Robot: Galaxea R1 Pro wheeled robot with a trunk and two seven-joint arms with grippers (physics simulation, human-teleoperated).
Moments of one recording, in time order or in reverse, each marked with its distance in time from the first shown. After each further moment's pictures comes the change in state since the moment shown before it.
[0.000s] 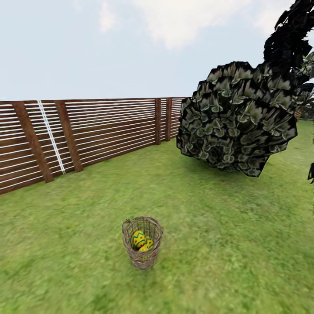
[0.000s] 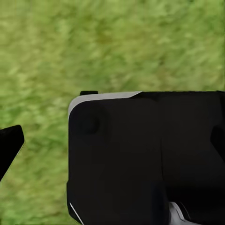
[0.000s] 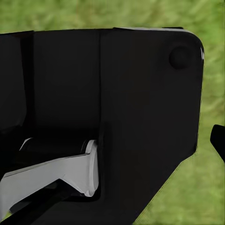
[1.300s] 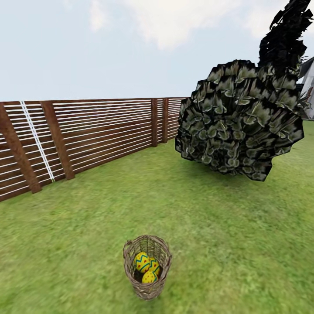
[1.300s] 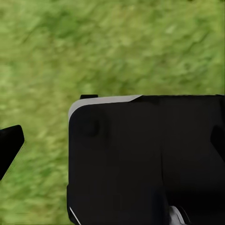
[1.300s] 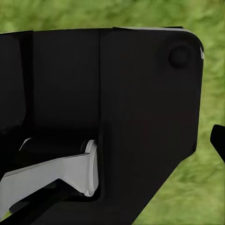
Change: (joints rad) left arm 0.000 0.000 0.000 0.001 0.000 -0.019 0.000; right arm 0.000 -0.001 -0.001 0.000 0.000 0.001 0.000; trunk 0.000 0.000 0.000
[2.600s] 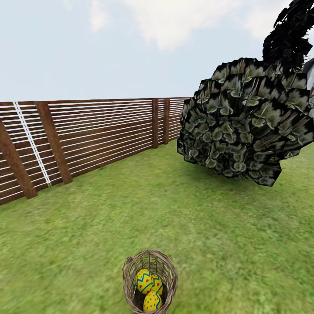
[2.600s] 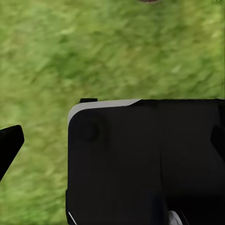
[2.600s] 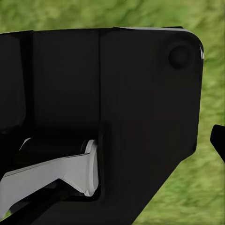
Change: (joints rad) left arm 0.000 -0.001 0.001 -0.002 0.001 -0.015 -0.001; right arm 0.000 0.000 0.000 0.000 0.000 0.000 0.000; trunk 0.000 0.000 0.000
